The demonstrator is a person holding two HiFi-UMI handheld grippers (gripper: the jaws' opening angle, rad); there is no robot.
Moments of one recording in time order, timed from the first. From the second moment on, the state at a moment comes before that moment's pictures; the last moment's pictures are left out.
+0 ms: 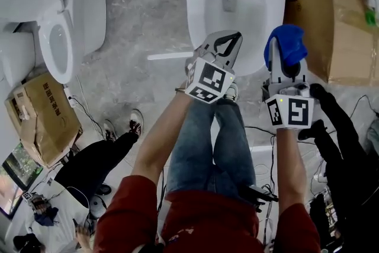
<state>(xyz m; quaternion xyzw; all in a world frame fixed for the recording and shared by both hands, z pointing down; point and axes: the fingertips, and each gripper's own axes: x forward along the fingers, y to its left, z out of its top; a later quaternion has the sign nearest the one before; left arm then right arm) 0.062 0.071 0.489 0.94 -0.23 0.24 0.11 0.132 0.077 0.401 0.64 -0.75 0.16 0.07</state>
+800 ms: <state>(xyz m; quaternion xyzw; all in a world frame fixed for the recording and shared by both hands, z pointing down) -0.025 -0.054 0.396 0.87 -0.49 -0.01 0.08 0.115 -0.056 0.503 0.63 -0.73 0.24 0.11</state>
